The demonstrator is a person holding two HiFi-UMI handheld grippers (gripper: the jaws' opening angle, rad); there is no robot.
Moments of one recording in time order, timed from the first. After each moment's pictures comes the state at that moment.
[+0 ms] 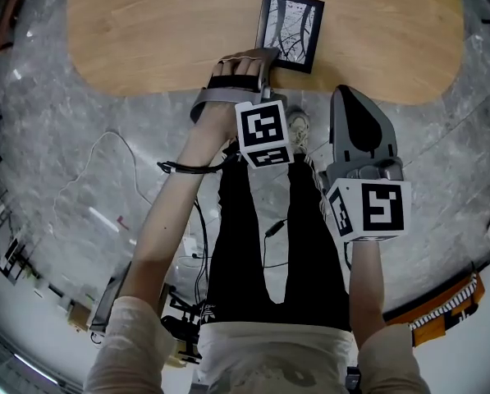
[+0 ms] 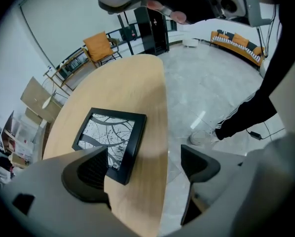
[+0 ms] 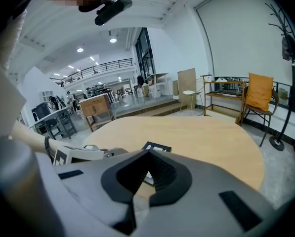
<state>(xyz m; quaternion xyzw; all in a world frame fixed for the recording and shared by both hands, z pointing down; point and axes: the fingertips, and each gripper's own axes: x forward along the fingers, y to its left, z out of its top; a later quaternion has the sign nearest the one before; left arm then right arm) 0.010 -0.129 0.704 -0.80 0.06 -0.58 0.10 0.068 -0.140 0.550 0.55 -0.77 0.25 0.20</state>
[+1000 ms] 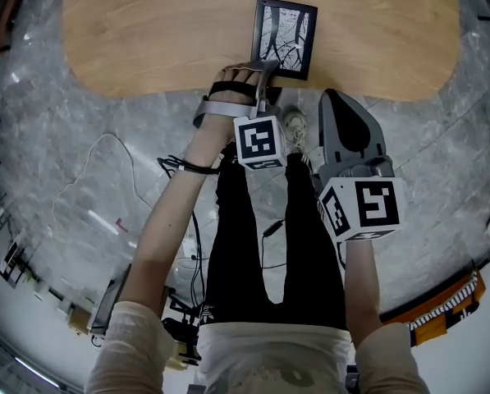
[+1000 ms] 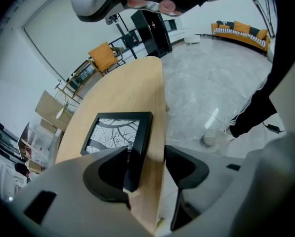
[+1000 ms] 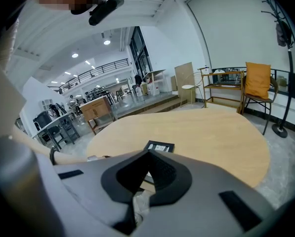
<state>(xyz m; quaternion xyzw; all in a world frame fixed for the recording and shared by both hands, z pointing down) 0.016 -0.136 0.712 -0.81 0.12 -0.55 0.16 0.064 -0.140 0.557 0.55 -0.77 0.29 0.18</state>
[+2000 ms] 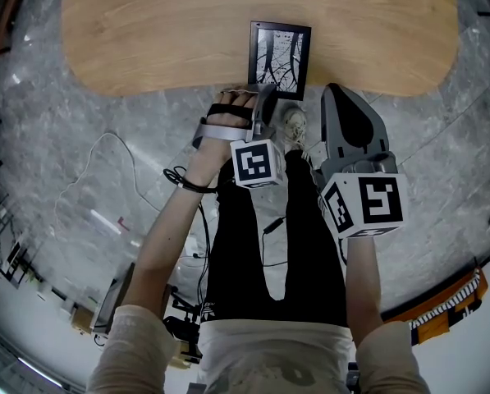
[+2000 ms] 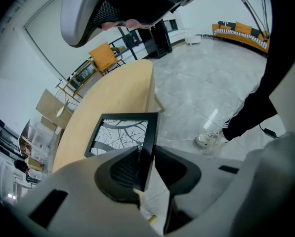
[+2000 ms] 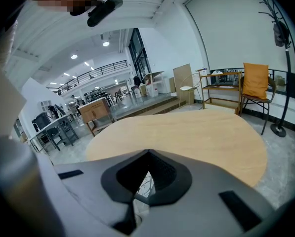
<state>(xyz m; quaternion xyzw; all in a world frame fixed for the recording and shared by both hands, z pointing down) 0.003 -0.093 0.703 -0.81 0.12 -0.56 0.16 0.067 -0.137 0.552 0.55 -0.76 0.29 0.17</state>
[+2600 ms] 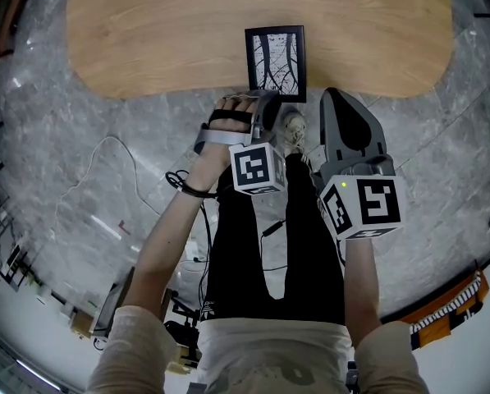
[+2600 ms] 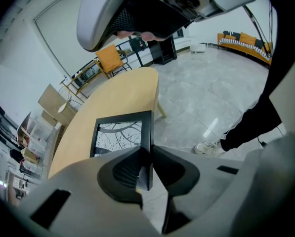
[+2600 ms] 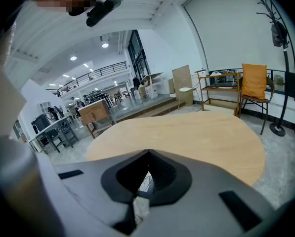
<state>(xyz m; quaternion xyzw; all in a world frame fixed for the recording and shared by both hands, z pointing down) 0.004 -0.096 0.681 -0.82 0.14 -0.53 0.13 0.061 -0.138 0.543 0.56 -0.76 0.29 0.16</state>
